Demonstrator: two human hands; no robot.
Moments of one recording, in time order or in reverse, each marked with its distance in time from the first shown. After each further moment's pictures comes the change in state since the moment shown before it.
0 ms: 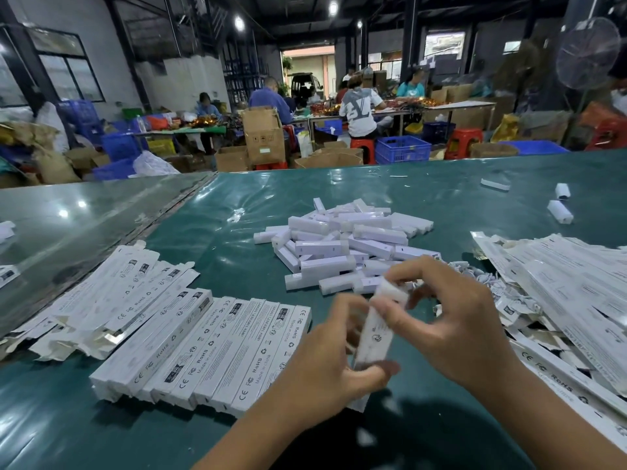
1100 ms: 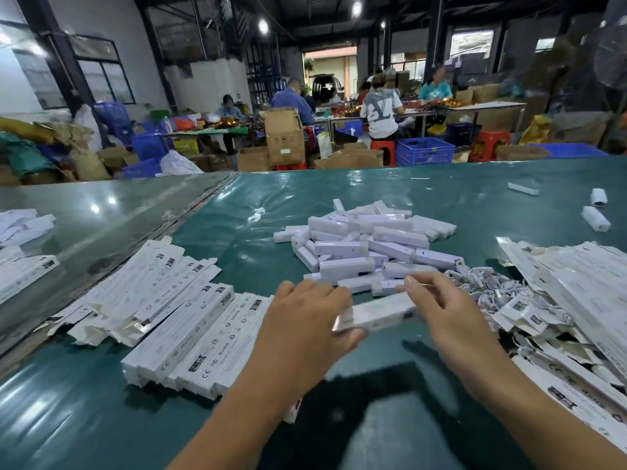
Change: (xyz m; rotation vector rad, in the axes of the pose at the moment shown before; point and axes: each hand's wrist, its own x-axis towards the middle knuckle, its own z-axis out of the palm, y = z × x) left_hand 0.004 0.015 -0.044 1.032 0.241 0.148; right_hand -0.010 0.027 0.032 0.345 -0.080 0.738
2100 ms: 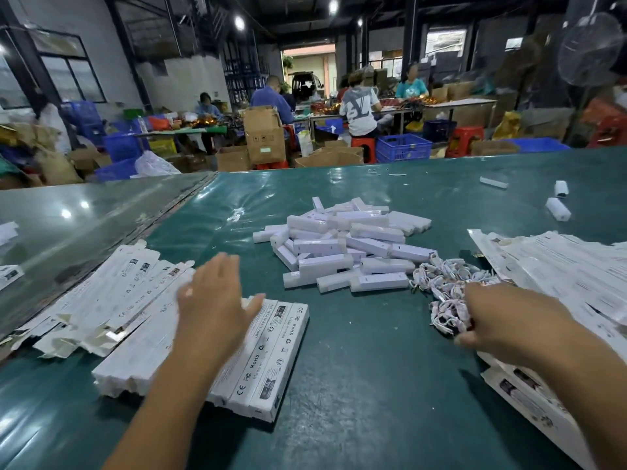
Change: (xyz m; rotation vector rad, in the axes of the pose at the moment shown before) left_hand -0.002 -0.072 0.002 0.118 -0.166 -0.529; right_hand 0.003 -0.031 -0.083 -1.493 -0.316 0.183
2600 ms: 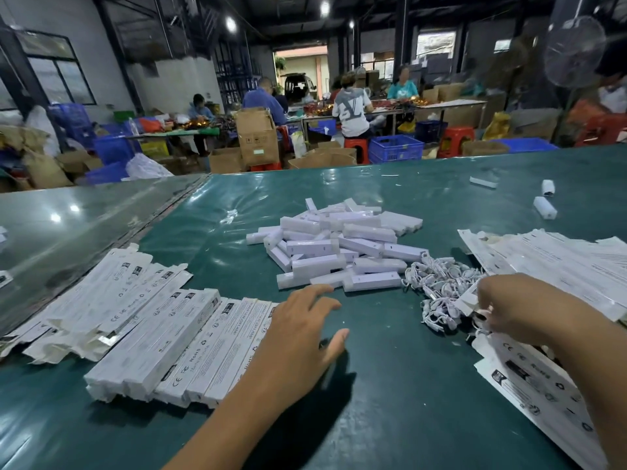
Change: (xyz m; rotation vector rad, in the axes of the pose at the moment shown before) left_hand -0.042 0.072 0.032 -0.429 0.010 0.513; right_hand 0.017 0.037 0.006 0.060 -0.082 0.008
